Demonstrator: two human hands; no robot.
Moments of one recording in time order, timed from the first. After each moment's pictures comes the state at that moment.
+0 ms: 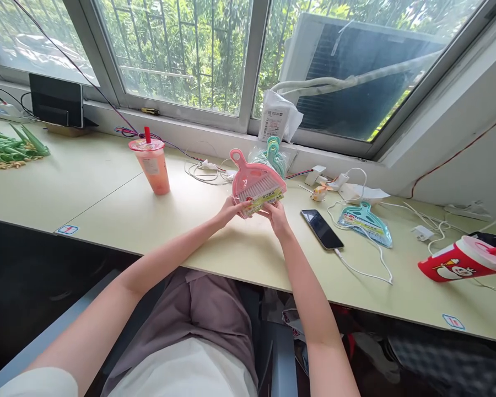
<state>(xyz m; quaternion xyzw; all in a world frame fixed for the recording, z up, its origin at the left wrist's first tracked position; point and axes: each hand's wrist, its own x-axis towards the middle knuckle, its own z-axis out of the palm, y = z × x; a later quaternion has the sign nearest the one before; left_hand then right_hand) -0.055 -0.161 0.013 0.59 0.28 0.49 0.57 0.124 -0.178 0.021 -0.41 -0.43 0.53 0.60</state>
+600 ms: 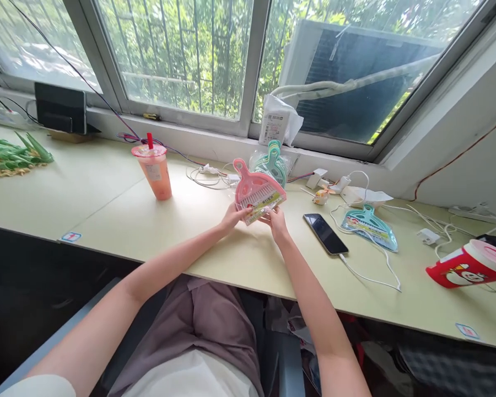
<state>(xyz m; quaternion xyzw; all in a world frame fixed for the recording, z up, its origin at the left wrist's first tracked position) -0.051 -0.157 0.005 0.57 0.28 0.55 0.55 0.115 -0.176 0.007 -0.45 -0.40 0.52 0.61</state>
